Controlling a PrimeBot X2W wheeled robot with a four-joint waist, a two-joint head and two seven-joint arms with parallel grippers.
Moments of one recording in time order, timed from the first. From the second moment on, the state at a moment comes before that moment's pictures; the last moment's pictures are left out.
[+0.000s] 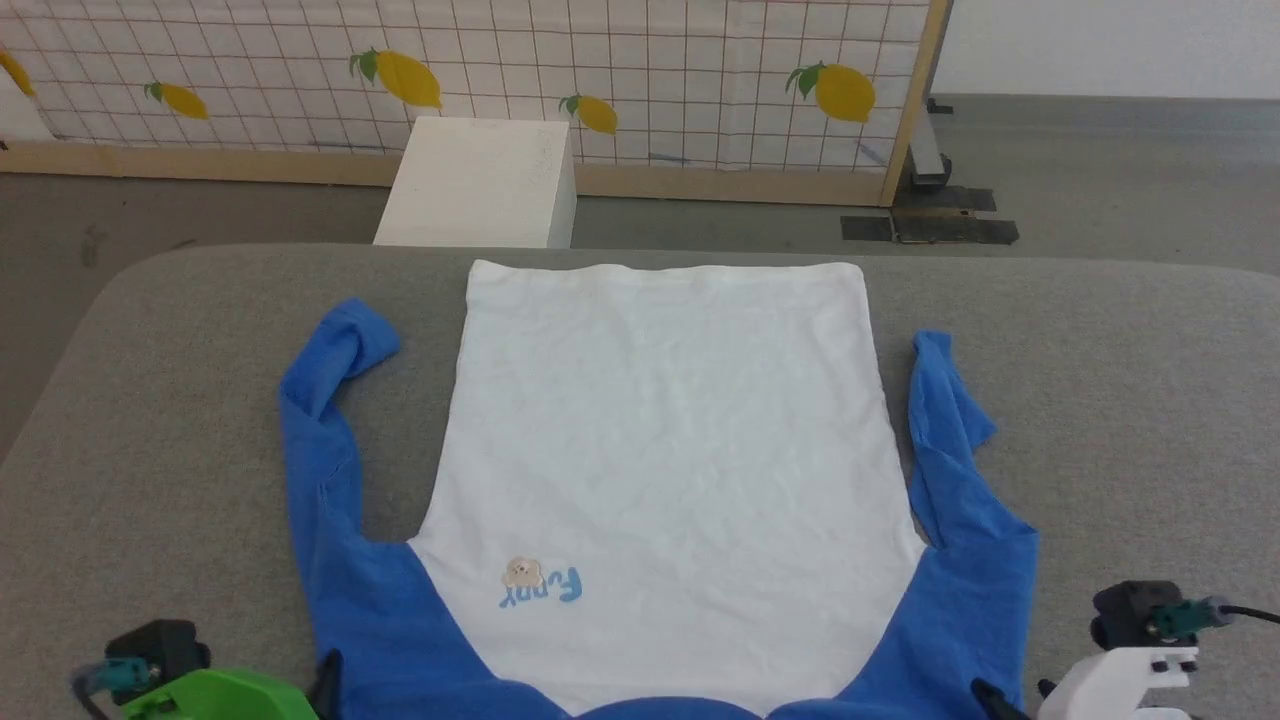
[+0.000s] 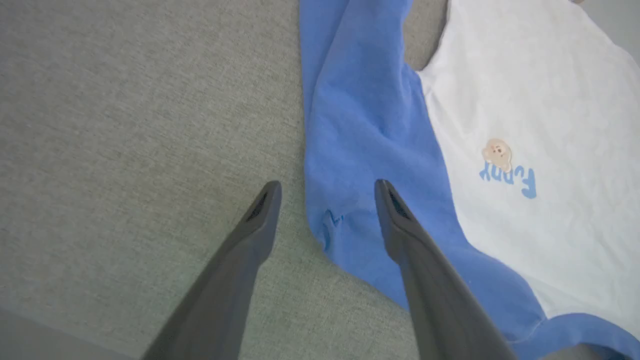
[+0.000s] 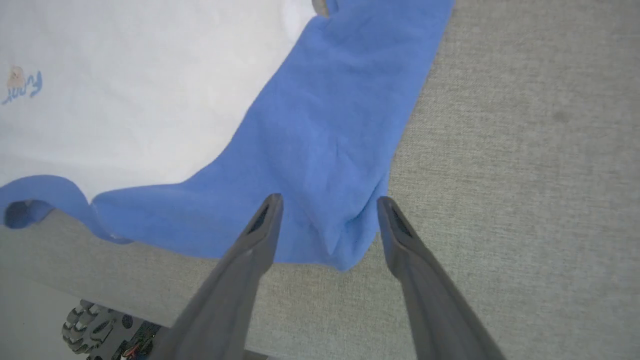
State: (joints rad) left arm 0.20 0.22 0.02 -0.07 -0.60 0.20 0.47; right arm 0.22 -0.05 -0.10 -0.16 0.25 0.13 0.82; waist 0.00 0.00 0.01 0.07
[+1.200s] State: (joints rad) left arm -0.16 0.12 0.12 -0.05 -0.32 -0.11 -0.25; right arm -0.75 -0.08 -0.28 0.42 -0.22 0.13 0.89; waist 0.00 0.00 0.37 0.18
